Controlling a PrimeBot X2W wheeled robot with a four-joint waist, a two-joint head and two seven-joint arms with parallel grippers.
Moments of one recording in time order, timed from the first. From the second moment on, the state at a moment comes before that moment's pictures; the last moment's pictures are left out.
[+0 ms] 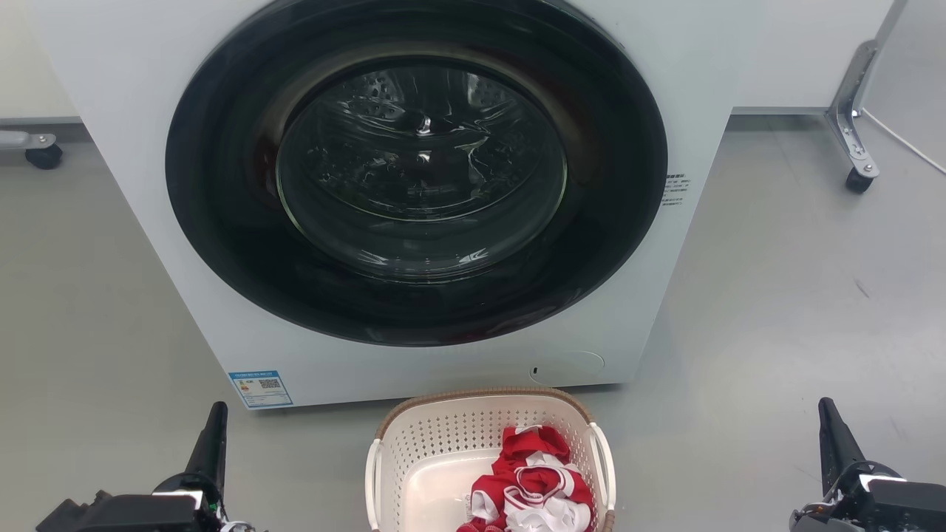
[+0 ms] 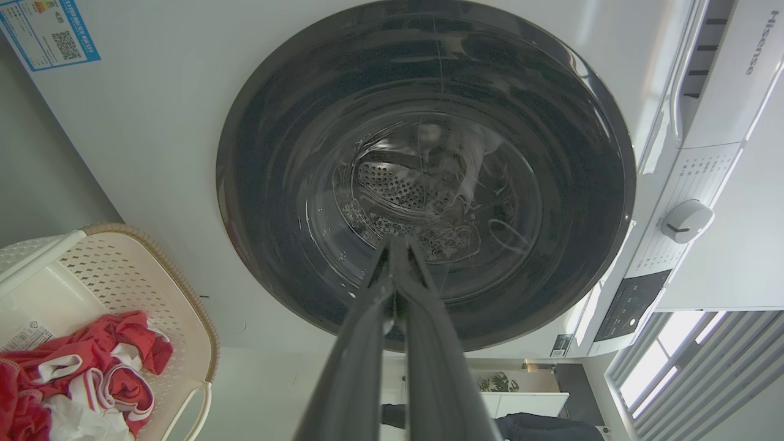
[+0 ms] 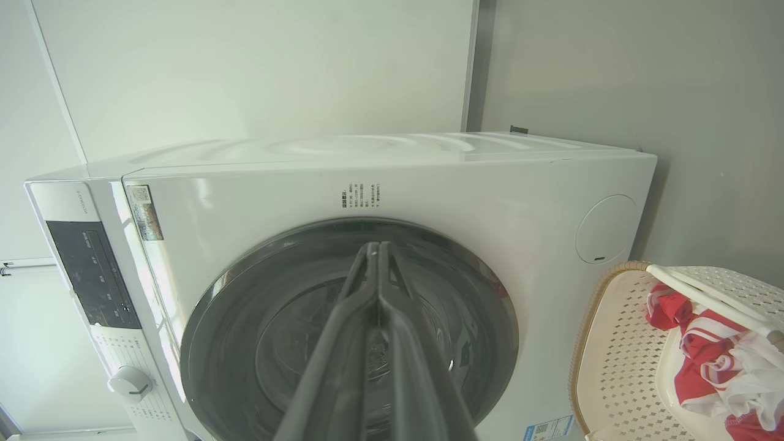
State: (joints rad) left arm -0.08 0.04 0.09 0.29 -1.60 -0.12 0.11; right arm -0.09 -0.04 -0.13 0.30 1.60 0.12 0.11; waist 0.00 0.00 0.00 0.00
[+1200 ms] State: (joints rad) left arm -0.08 0.04 0.09 0.30 -1.60 -0.12 0.11; right arm -0.09 -0.04 -0.13 0.30 1.60 0.12 0.11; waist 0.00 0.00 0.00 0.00
